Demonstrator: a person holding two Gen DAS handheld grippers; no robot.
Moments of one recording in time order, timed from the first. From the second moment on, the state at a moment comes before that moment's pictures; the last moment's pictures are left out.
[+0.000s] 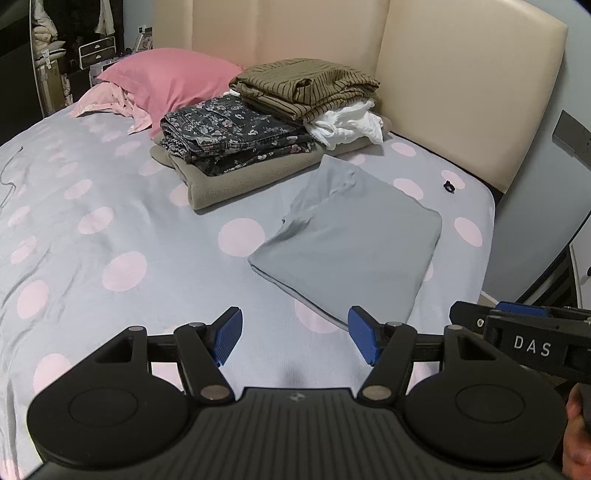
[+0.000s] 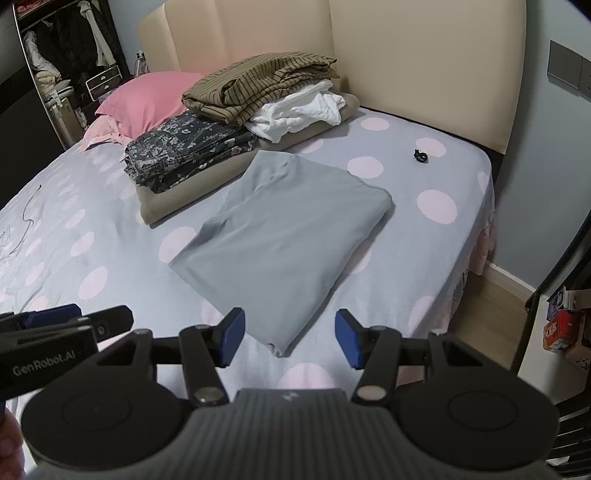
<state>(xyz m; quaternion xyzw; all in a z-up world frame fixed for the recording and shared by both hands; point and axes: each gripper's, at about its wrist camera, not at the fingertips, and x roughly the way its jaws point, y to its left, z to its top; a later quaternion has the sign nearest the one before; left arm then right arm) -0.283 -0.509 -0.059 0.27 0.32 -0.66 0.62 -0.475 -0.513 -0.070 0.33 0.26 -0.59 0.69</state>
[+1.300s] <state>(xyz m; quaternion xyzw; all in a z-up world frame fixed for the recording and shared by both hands) -0.290 -0.511 -0.067 0.27 0.33 -0.67 0.61 -0.474 -0.512 -0.071 0.32 0.26 -0.59 0.69</state>
